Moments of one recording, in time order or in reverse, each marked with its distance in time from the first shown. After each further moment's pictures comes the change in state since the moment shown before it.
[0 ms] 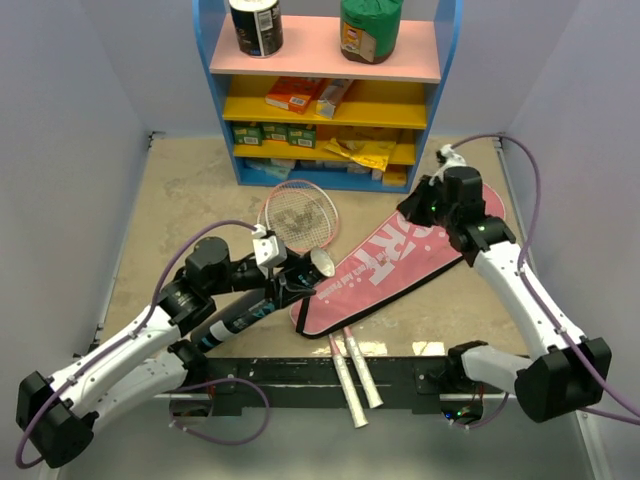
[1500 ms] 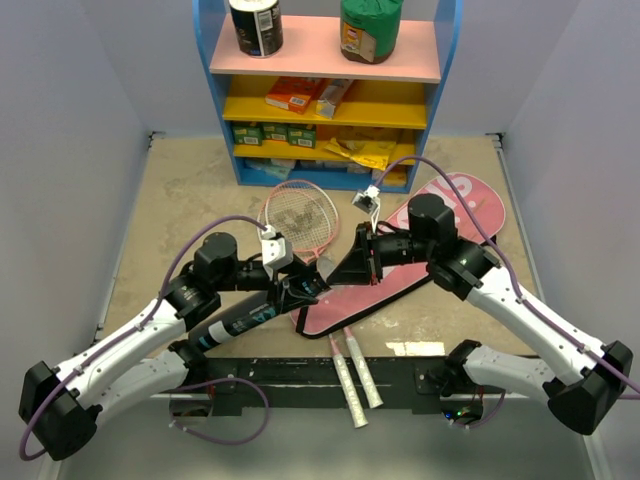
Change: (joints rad) left arm 0.000 0.072 0.022 -0.031 0.114 -0.001; right arm 0.478 -0.130 -0.034 0.128 -0.787 0.069
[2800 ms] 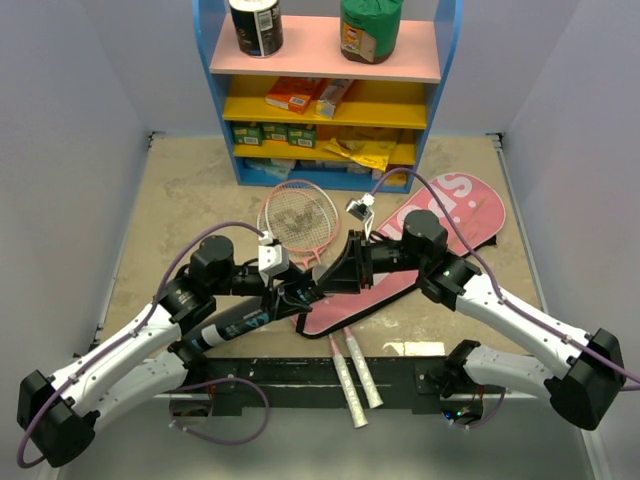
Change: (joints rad) left arm 0.006 -0.048 -0.008 -0.060 0.043 0.019; right arm 0.057 0.018 -0.171 0.374 -0.013 0.179
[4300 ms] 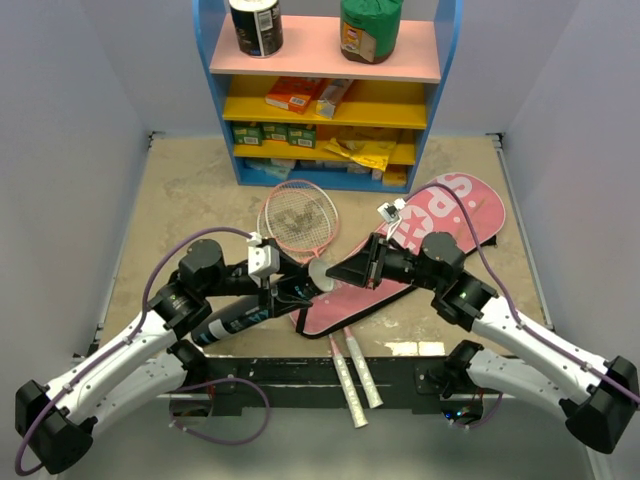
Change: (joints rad) left arm 0.004 -0.060 -0.017 0.079 0.000 -0.007; right arm 0.026 -0.200 -0.161 0.044 0.397 0.222
